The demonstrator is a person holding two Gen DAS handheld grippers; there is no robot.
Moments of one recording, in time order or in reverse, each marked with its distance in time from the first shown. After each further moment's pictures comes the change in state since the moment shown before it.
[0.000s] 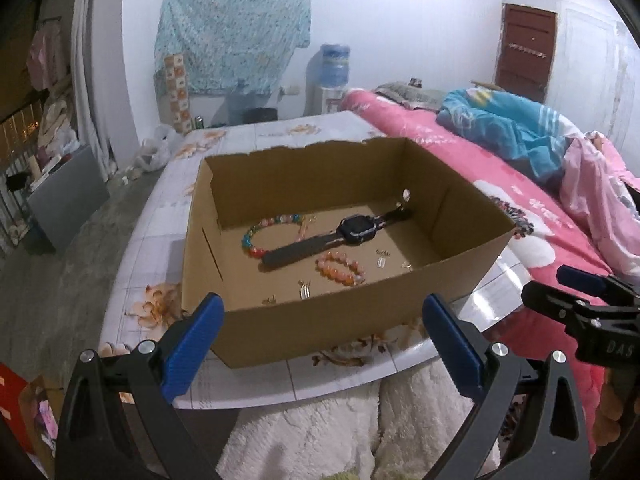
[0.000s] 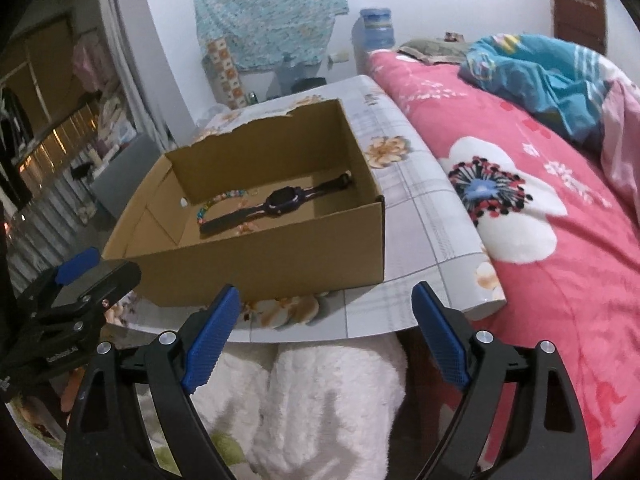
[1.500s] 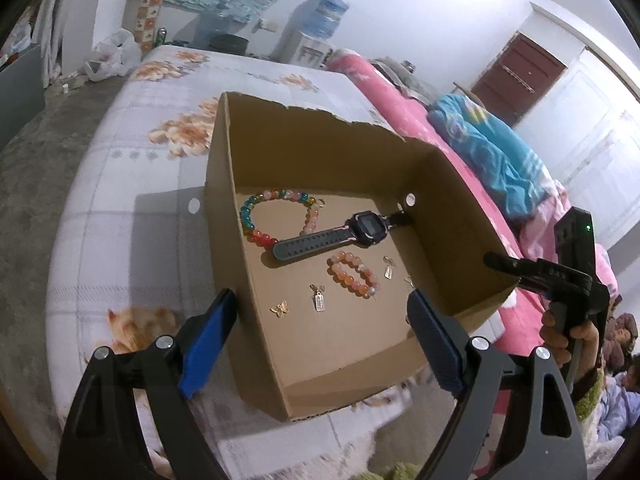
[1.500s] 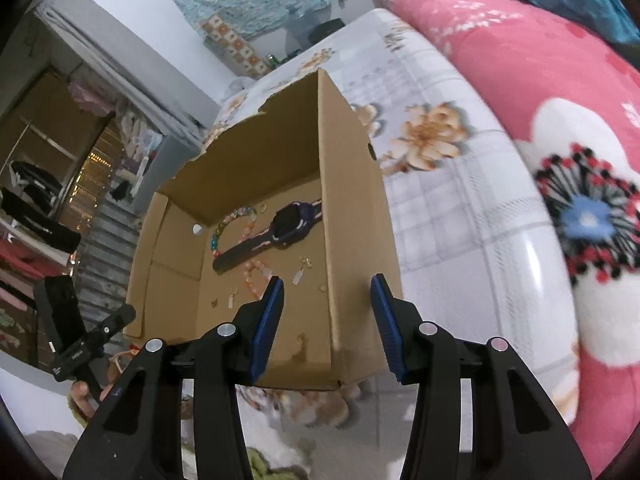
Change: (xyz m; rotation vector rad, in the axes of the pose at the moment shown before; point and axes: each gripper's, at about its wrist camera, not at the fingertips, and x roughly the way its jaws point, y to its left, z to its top) left arm 0.082 0.127 0.052 -0.219 0.216 -0.367; right arm 0.106 -0.054 0.093 0.222 0.247 0.285
